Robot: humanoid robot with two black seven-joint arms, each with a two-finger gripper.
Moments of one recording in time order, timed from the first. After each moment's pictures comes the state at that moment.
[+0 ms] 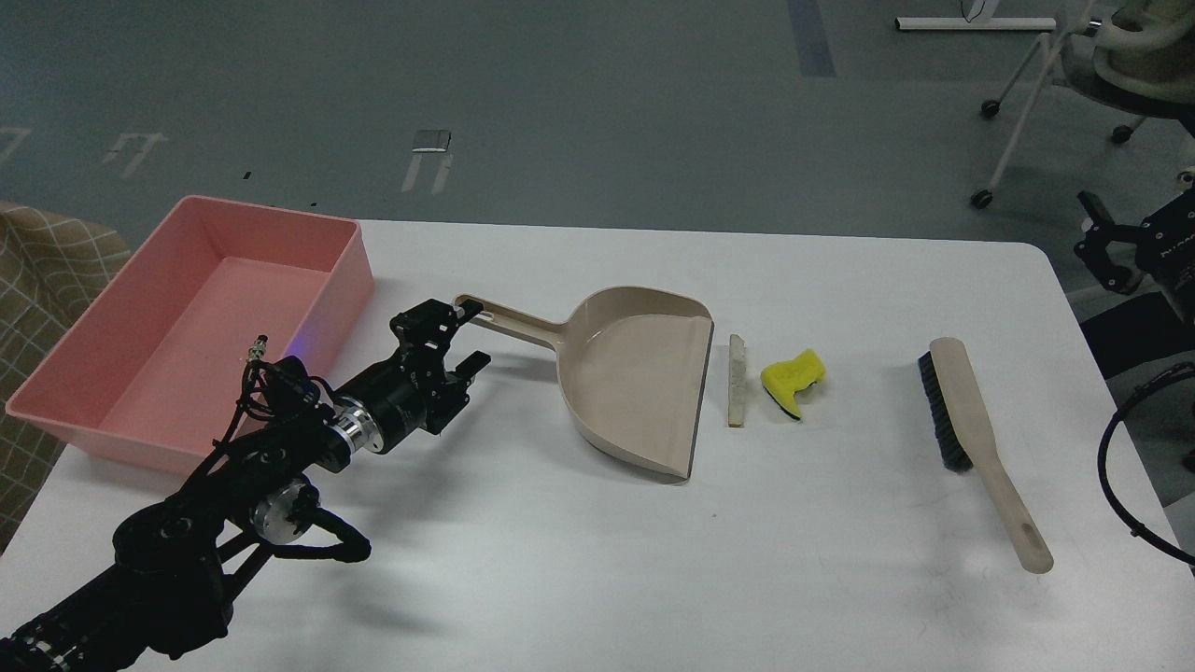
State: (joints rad) left arm -0.33 0.31 -0.89 -1.02 0.71 -0.25 -0.22; right arm 0.46 -0.40 1.61 0.85 -0.57 0.47 -0.06
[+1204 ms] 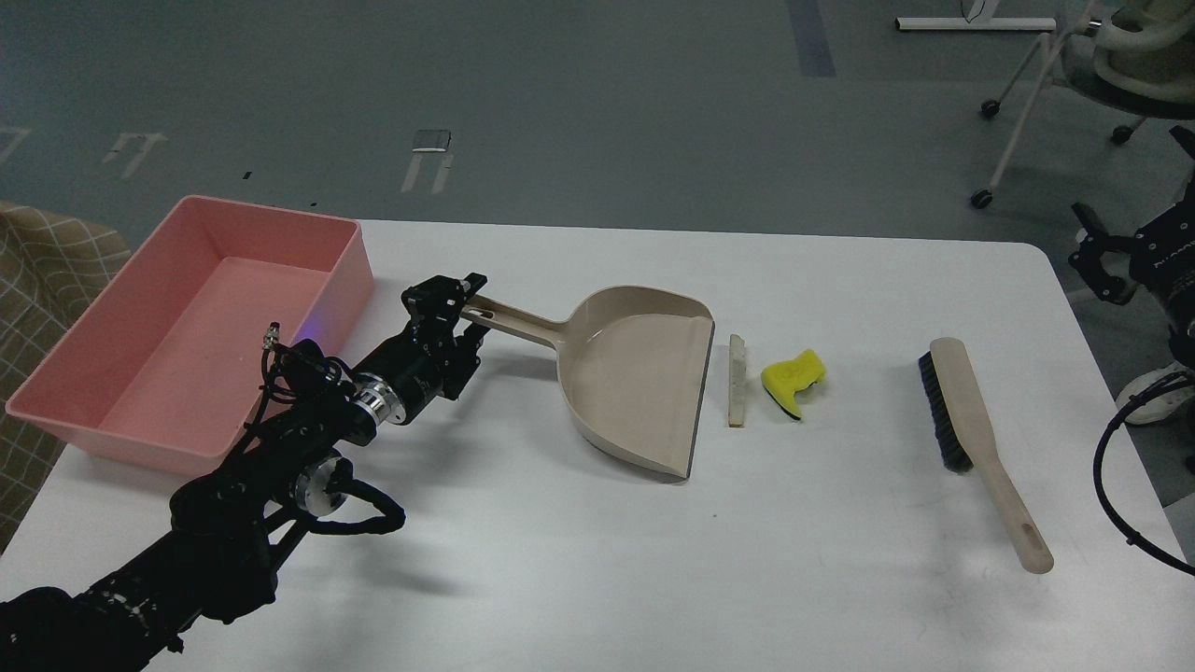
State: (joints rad) left arm -0.43 0.19 -0.88 -0.79 0.70 -0.25 -0.33; right arm 0.45 -0.39 1.60 0.85 -0.57 0.47 -0.06
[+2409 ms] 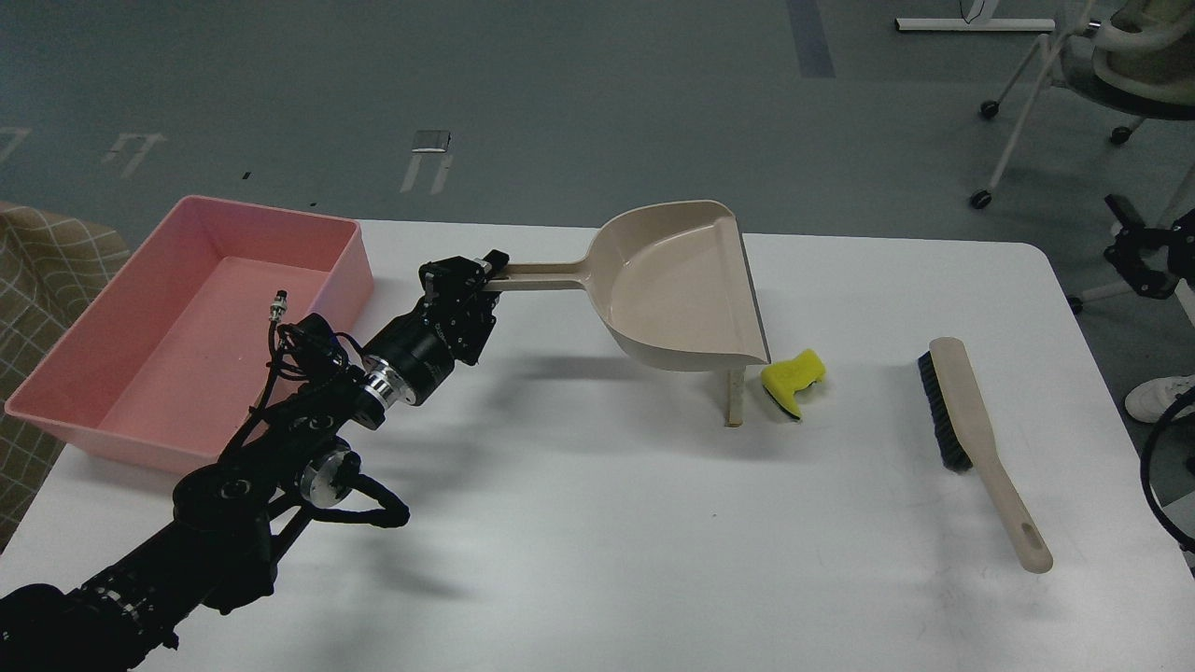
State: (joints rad) left arm -0.43 0.24 -0.88 -0.94 0.82 -0.25 -0.43; right arm 0.40 -0.50 1.60 0.95 -0.66 0.46 -0.06
